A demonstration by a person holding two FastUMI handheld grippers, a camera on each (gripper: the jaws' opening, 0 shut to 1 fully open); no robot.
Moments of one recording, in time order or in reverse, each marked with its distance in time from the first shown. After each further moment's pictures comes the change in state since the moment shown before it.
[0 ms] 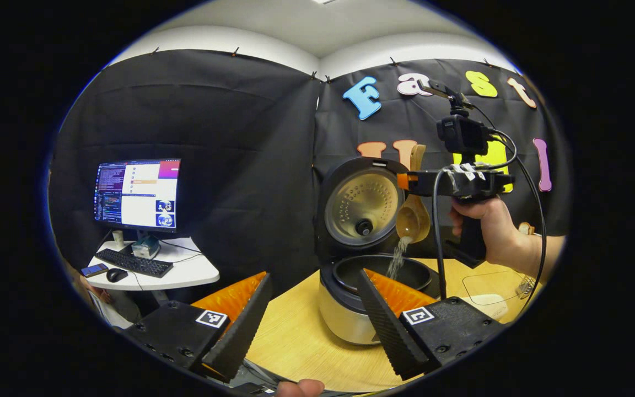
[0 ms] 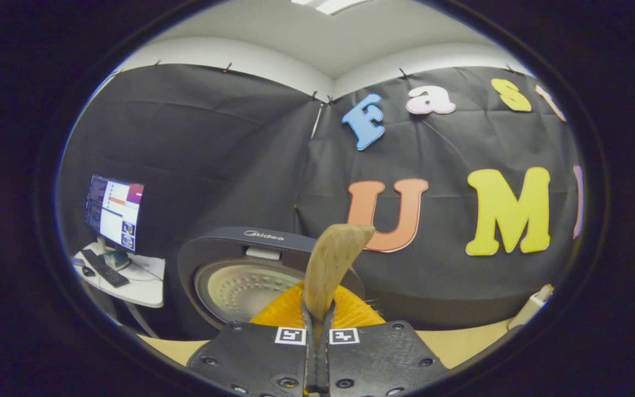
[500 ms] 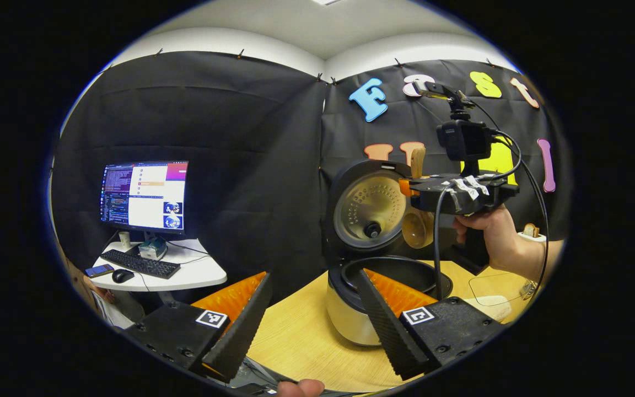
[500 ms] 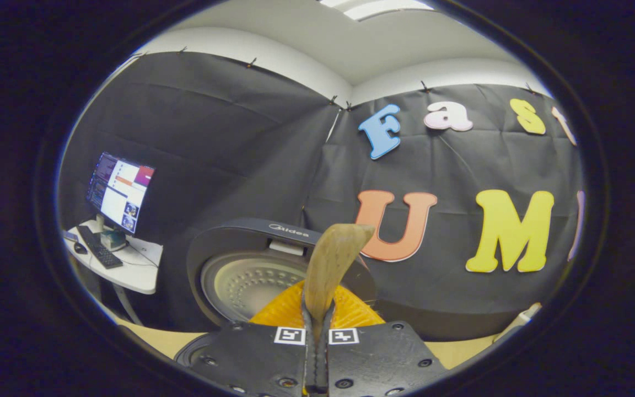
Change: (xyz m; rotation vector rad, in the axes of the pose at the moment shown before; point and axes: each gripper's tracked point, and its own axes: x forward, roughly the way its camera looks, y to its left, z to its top) left arm -0.001 0.009 0.004 -0.002 -0.011 0.030; right arm -0.004 0.008 -0.007 0.000 0.000 0.015
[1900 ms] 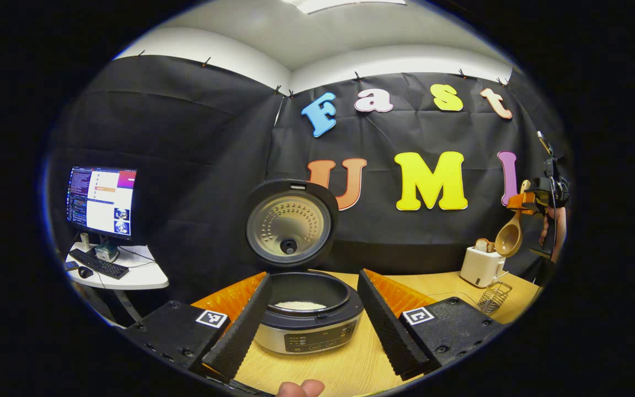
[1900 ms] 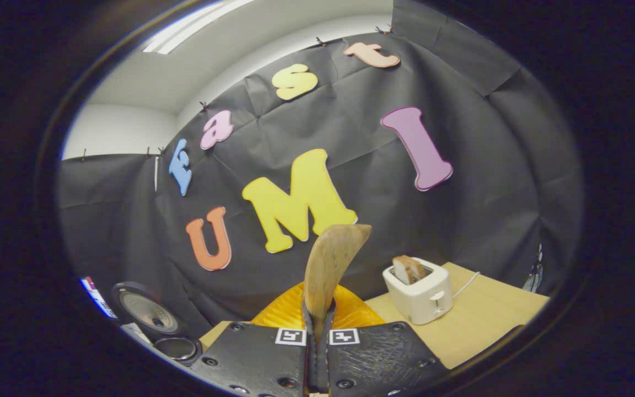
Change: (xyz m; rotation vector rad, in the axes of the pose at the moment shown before) left arm -0.024 -0.140 0.022 -0.015 -0.065 -0.262; right arm -0.298 -0.433 -0.058 0.529 0.017 -0.595
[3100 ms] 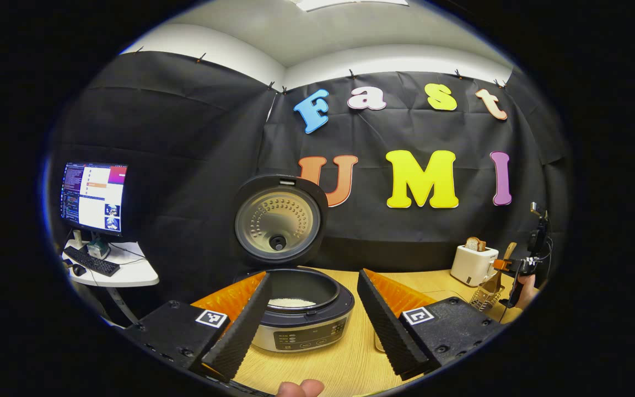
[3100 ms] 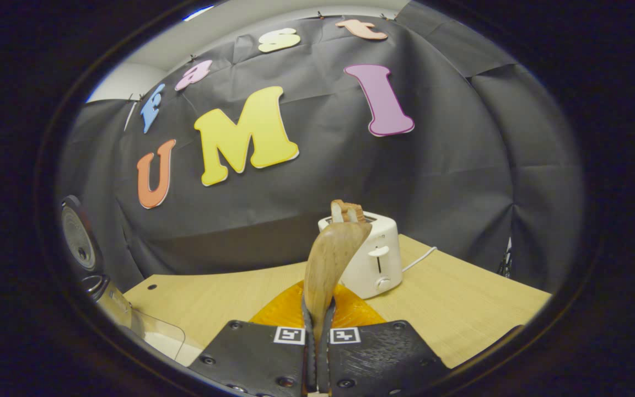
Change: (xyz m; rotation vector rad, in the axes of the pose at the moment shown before) left arm -0.001 -0.006 0.000 -0.013 0.000 -0.021; right arm 0.043 -0.116 -0.150 -0.131 0.129 -0.171
